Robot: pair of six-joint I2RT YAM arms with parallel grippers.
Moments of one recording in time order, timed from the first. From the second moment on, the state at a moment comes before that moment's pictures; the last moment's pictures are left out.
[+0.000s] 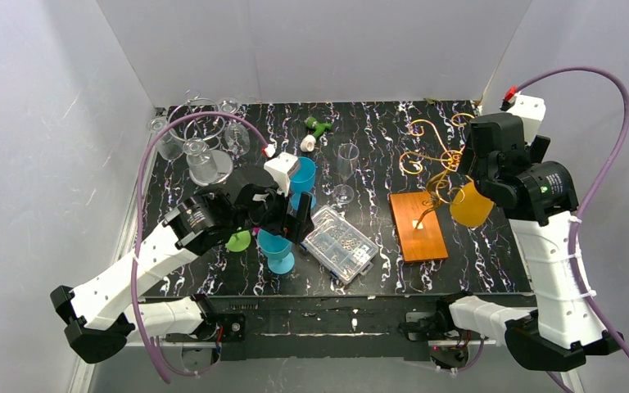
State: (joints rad) left arm -0.92 1.07 1.27 -0.86 -0.06 -0.37; right arm 0.38 1.12 1.71 -1.31 0.75 0.39
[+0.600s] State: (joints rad) left arm -0.92 1.07 1.29 -0.86 -0.06 -0.36; right arm 0.38 1.17 1.76 -1.31 0.94 0.38
